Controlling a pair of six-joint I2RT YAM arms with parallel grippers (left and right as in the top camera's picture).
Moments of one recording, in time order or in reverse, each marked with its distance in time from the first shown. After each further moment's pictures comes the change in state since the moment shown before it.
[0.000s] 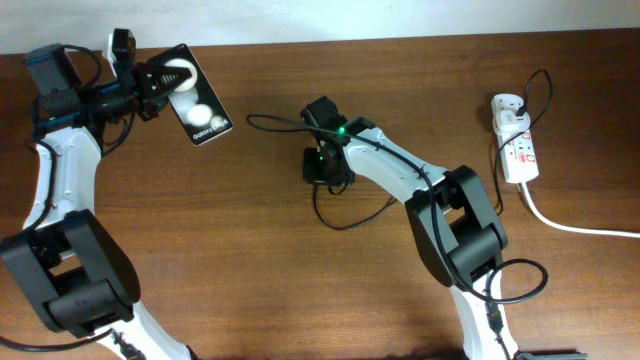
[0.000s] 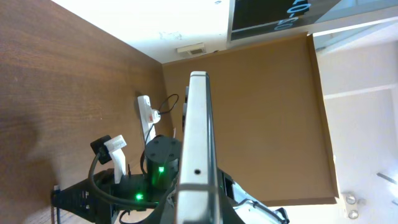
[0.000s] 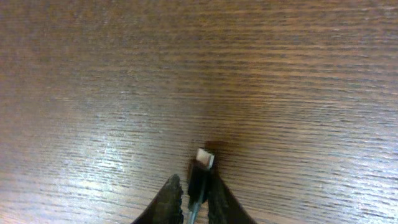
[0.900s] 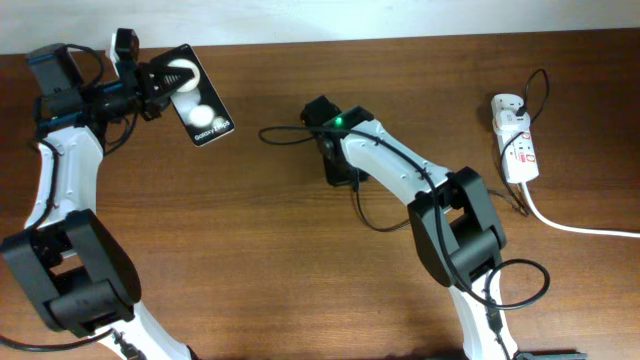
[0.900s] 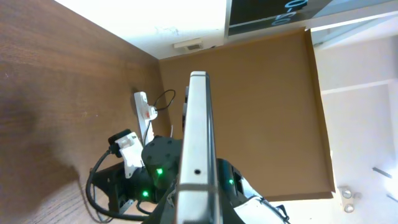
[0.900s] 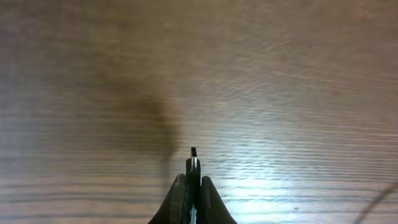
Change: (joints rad) left arm -0.010 0.000 0.000 -0.001 0.015 0.000; right arm 0.006 0.002 0.094 -0.307 0.394 -0.165
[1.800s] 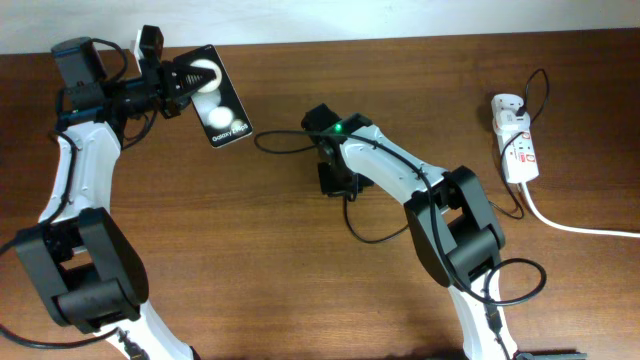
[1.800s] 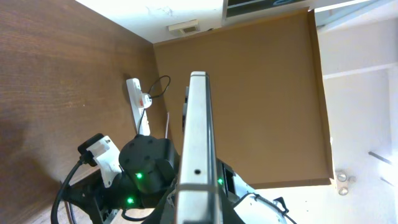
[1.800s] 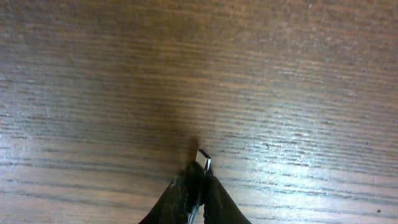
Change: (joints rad) left arm -0.074 0.000 0.000 0.000 -0.002 0.000; right arm 0.001 0.006 -0.054 0.023 -0.167 0.010
